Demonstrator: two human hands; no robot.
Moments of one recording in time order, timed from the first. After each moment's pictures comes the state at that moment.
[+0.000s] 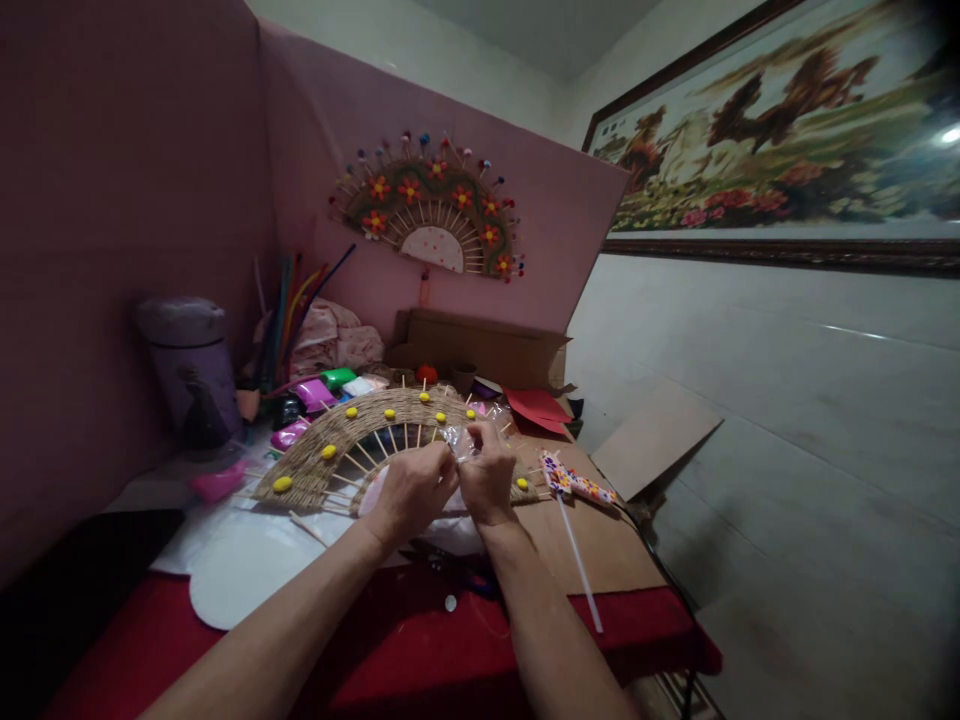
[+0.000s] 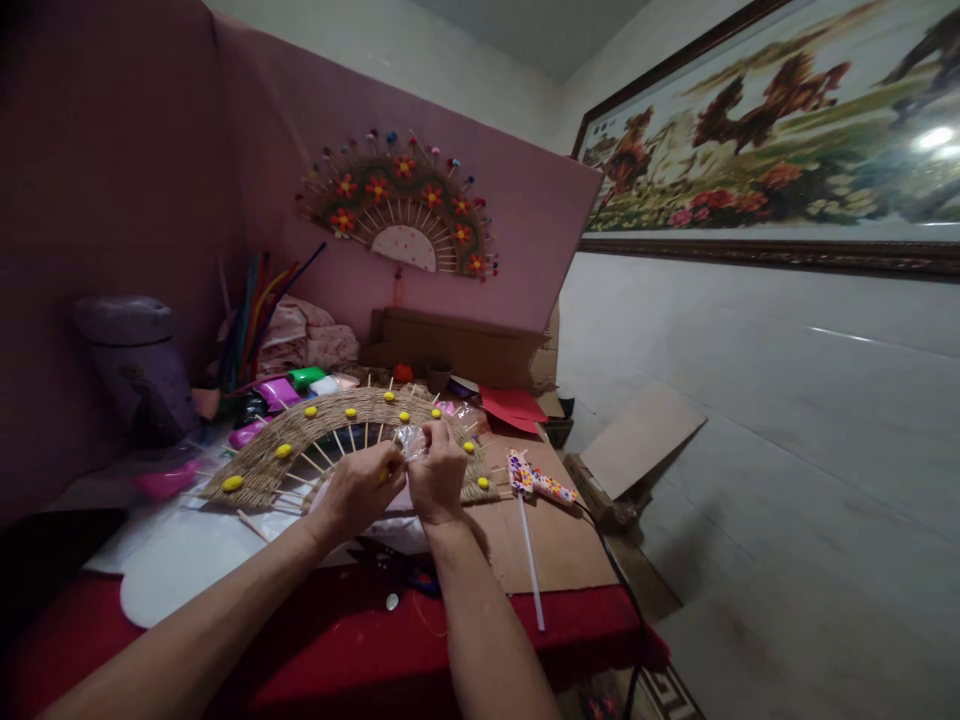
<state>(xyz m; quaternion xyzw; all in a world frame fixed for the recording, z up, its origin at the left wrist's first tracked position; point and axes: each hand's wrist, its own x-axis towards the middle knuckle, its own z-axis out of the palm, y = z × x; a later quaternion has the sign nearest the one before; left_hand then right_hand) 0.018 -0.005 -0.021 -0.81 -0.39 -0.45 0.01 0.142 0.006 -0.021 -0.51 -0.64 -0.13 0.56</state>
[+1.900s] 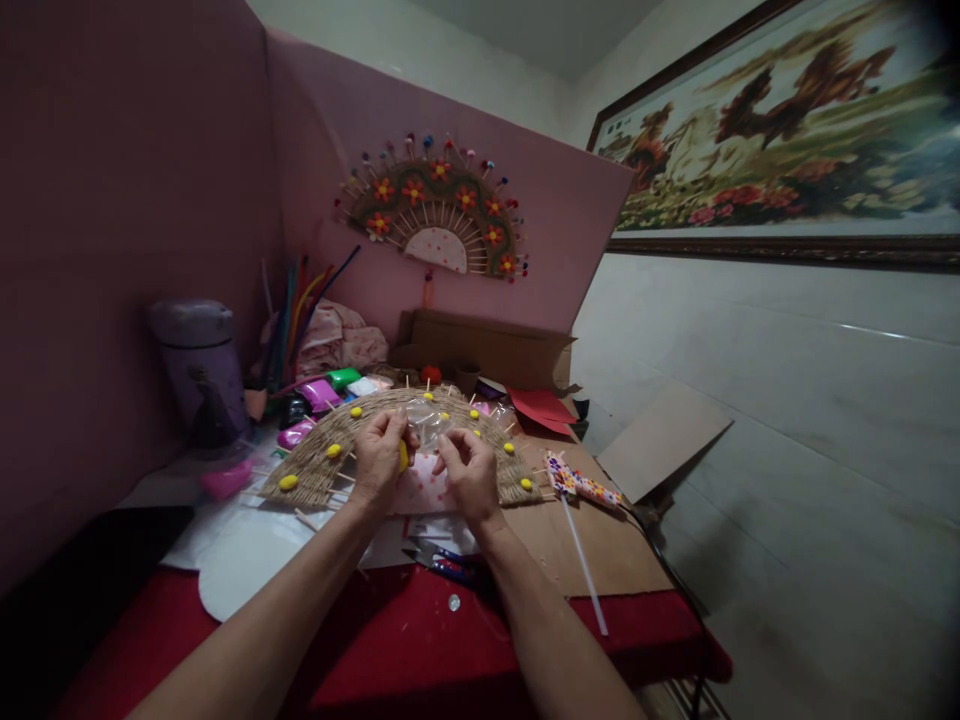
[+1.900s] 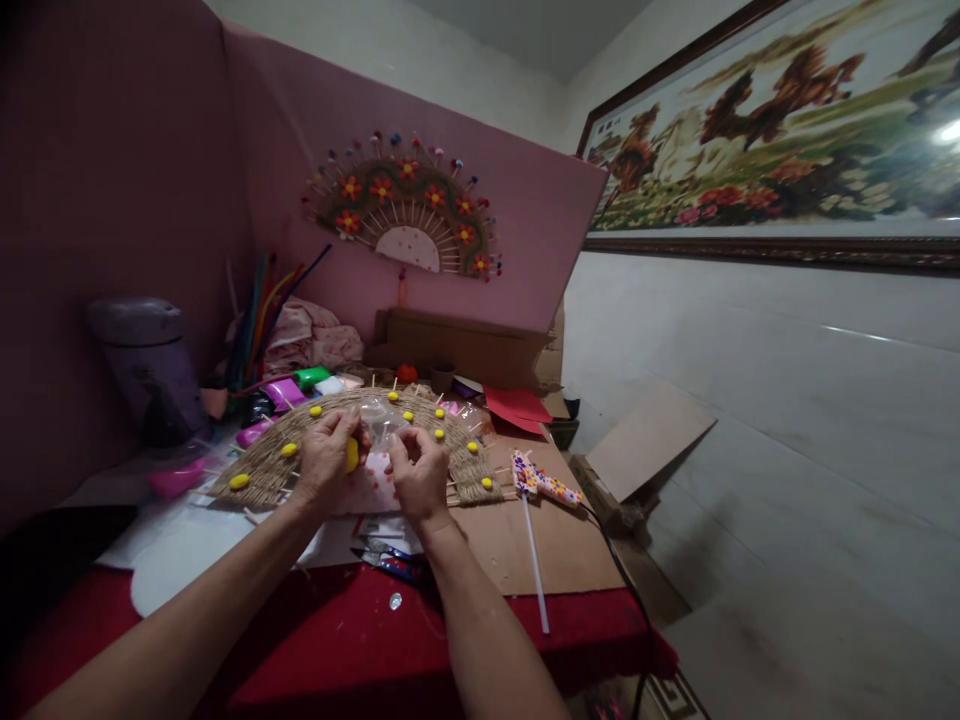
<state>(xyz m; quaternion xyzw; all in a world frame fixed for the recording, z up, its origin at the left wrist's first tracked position) 0.001 0.012 0.001 -0.43 -0.35 -0.69 -0.46 0.117 -0.007 -0.012 -0.42 -0.60 0.32 0.61</state>
